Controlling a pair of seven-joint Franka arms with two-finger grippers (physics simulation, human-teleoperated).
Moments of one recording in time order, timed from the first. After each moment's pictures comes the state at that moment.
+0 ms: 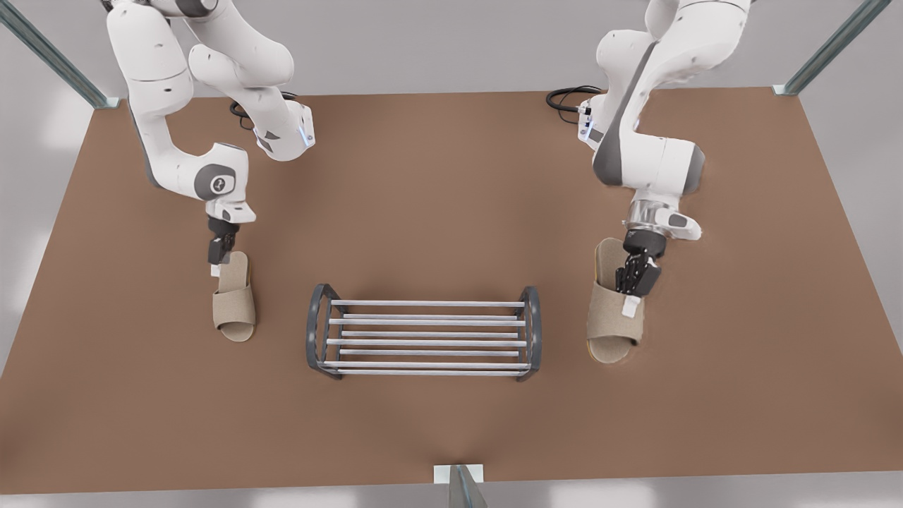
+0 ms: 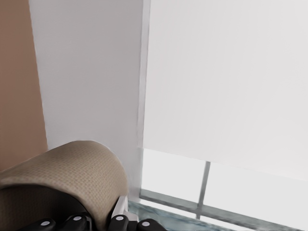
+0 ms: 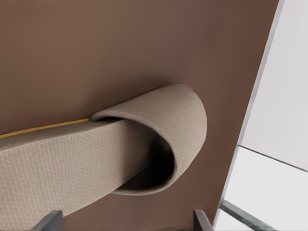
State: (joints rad) left arm -0.31 0.04 -0.04 -1.94 -2.90 2.98 1.17; right arm -0.01 0.10 -0.15 -2.66 -2.90 2.59 1.20
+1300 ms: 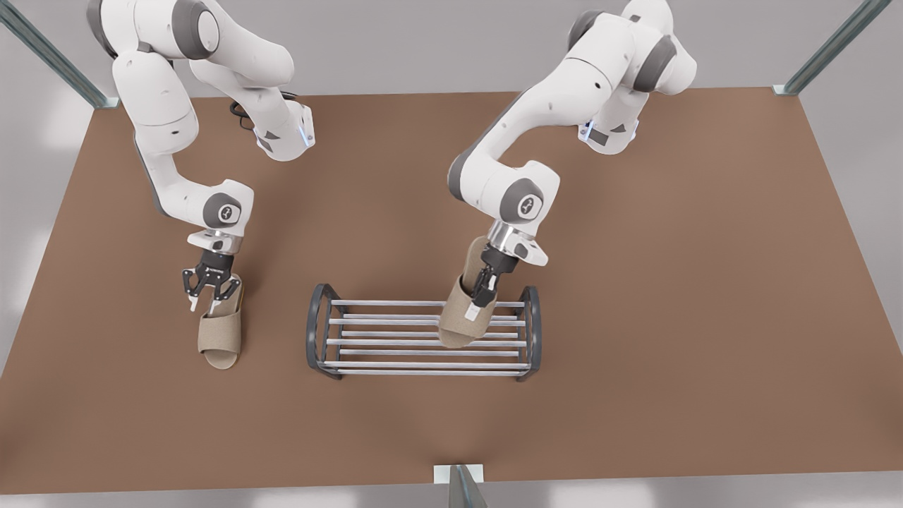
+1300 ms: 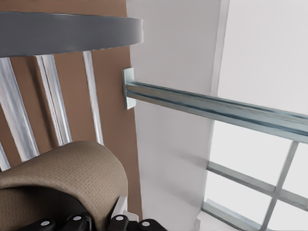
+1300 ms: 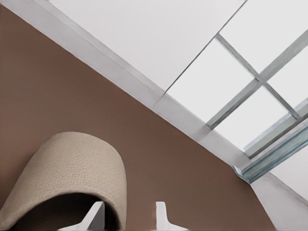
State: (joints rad) left arm -0.79 0.66 0.12 -1.24 -2.83 3.40 0.85; right arm -0.05 0.34 -0.08 -2.48 -2.90 2.27 2.35
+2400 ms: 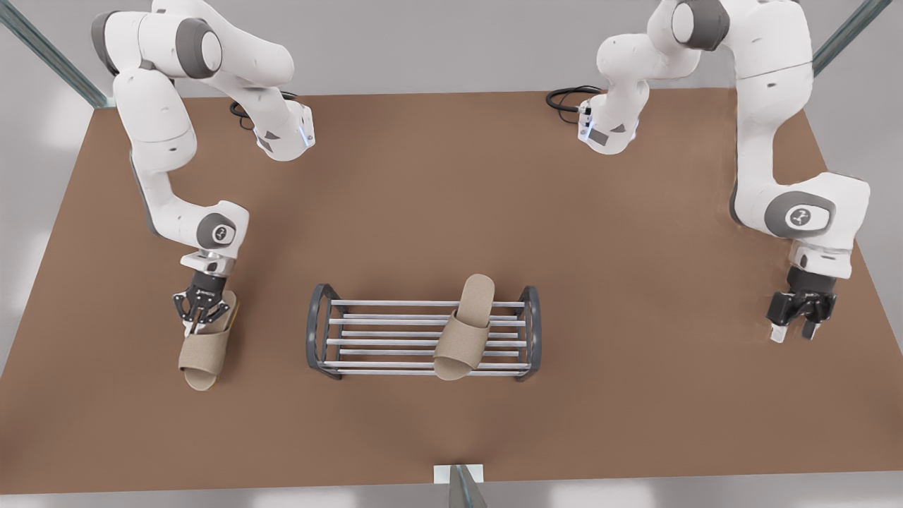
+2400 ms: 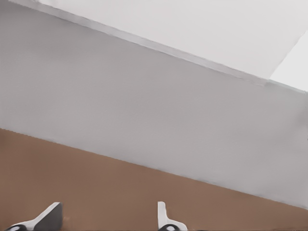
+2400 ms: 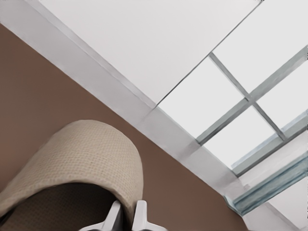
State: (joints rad) left arm 0.04 0.27 0.30 -1.79 -1.09 2.62 1.12; right arm -0.05 0.43 -0.09 -2.29 -2.90 2.27 2.28
